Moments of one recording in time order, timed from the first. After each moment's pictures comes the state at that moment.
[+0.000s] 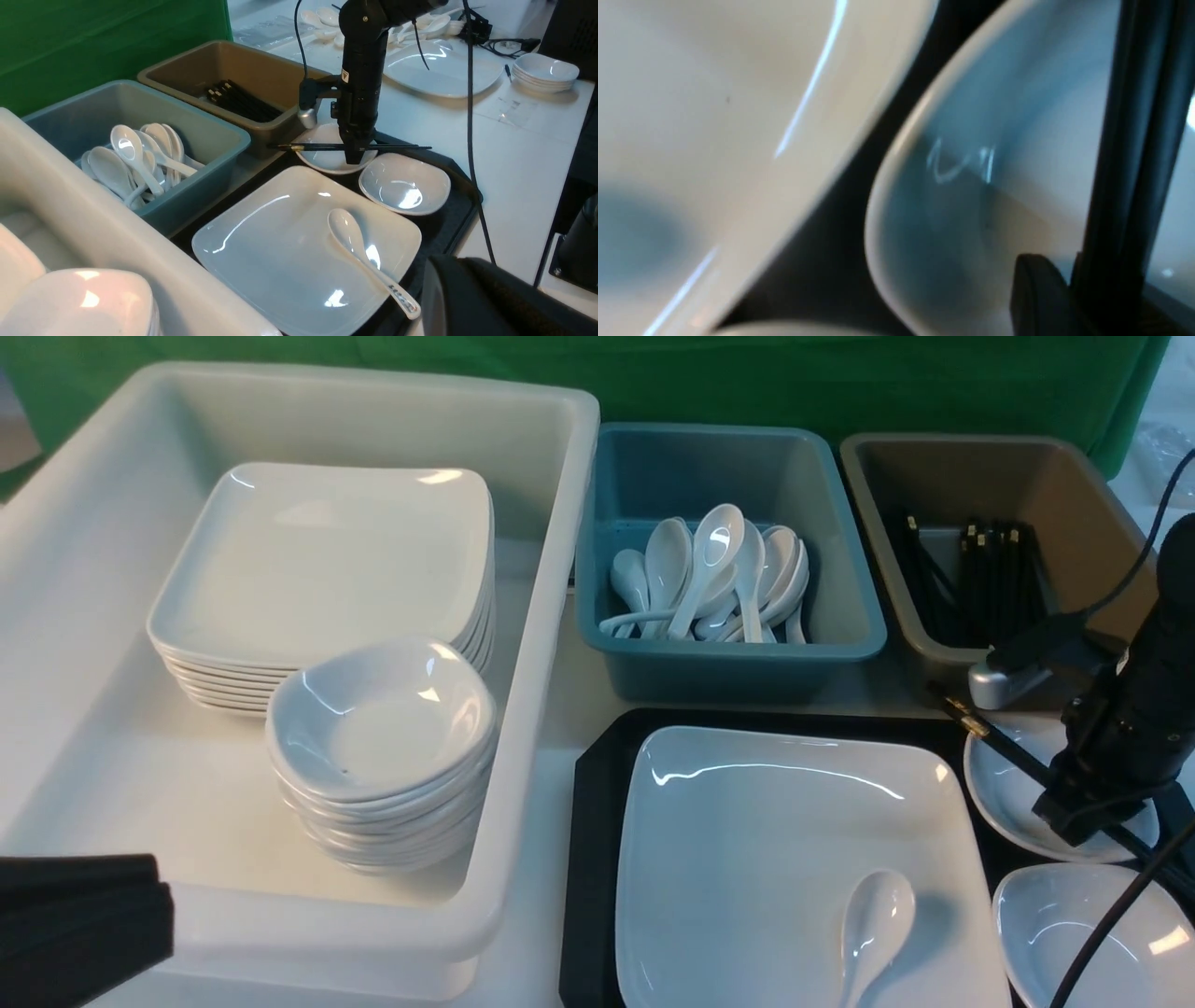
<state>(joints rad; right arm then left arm) 0.03 1.85 -1.21 -0.02 0.83 -0.57 -0.61 0.43 -0.81 -0.44 0.78 0.42</state>
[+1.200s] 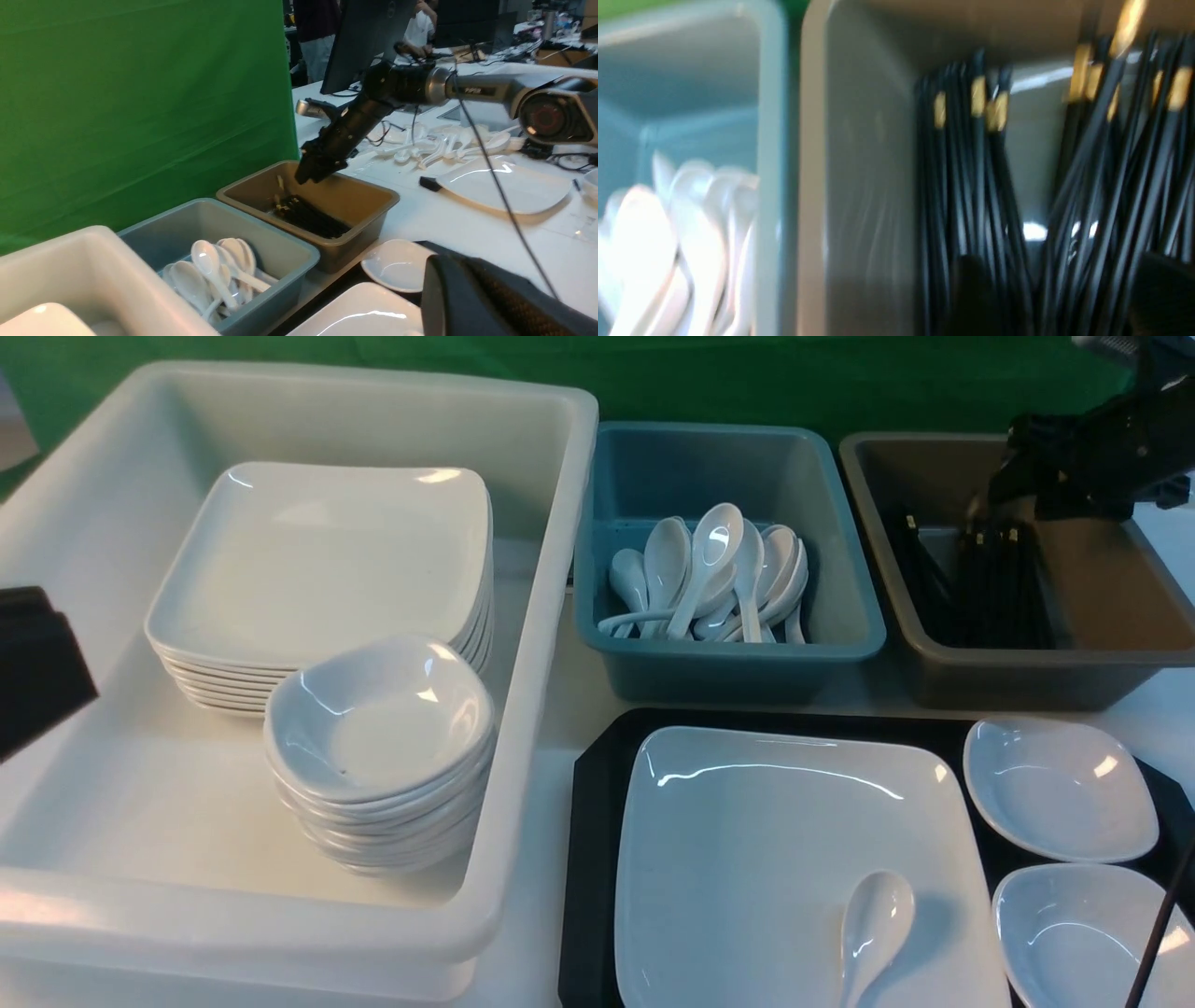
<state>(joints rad) -0.14 2.21 -2.04 0.48 0.81 -0.20 -0.61 0.43 -0.81 -0.38 0.52 0.43</state>
